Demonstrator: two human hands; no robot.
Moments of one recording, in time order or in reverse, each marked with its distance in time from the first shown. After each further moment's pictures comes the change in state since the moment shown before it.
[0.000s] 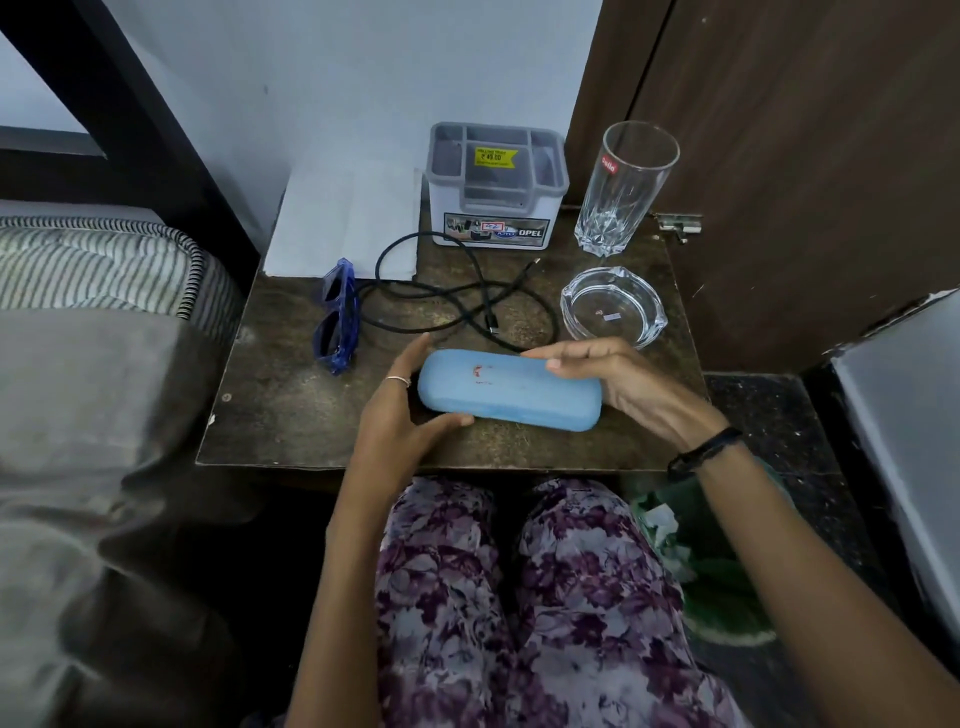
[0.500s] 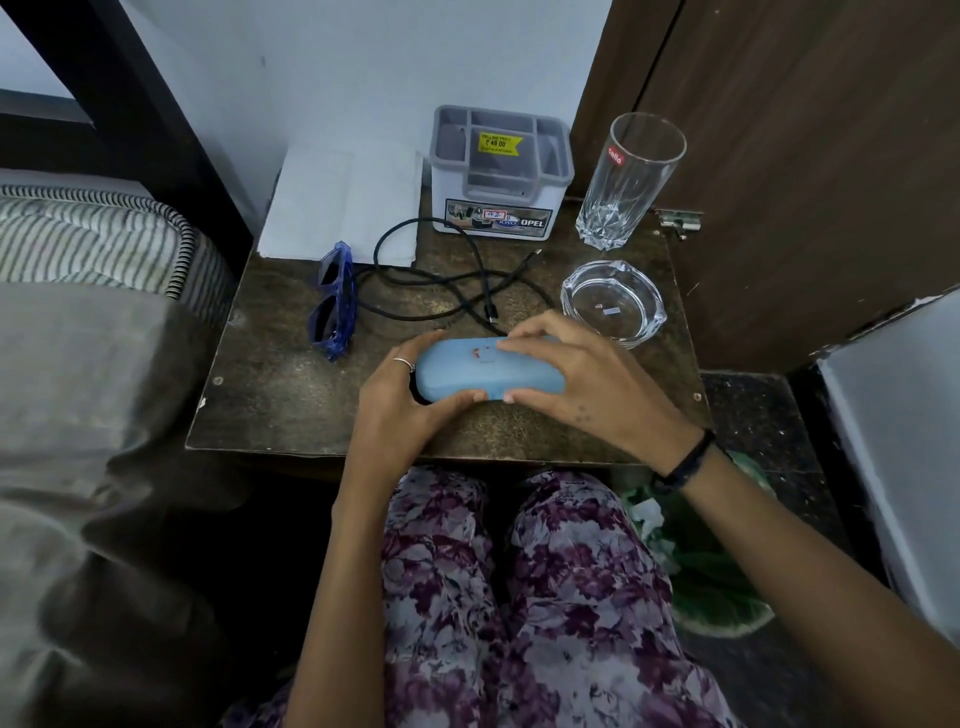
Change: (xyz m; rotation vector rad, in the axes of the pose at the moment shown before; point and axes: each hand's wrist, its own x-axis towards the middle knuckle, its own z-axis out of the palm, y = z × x) left_hand 0.003 0.001 0.004 0.128 0.093 0.045; right_hand -0.010 -0.001 0.026 -1.111 0.226 -0.589
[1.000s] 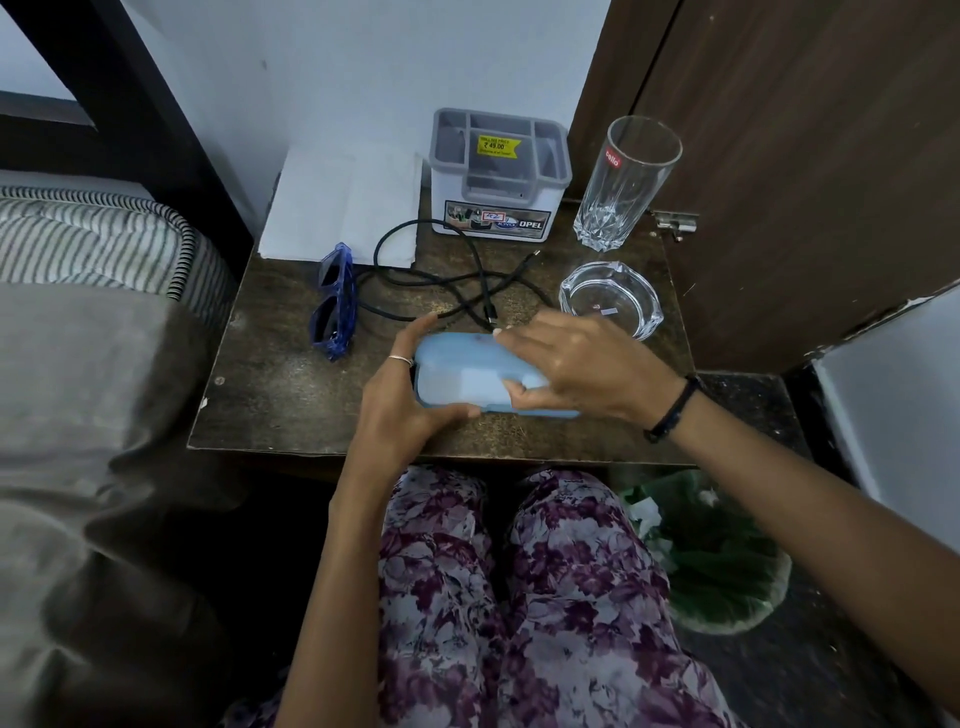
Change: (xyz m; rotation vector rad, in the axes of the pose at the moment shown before) left_hand 0.002 0.001 -0.004 -0.106 -0.071 -0.038; right_hand 0.021 0.004 -0.012 -0.453 -0.034 -0.408
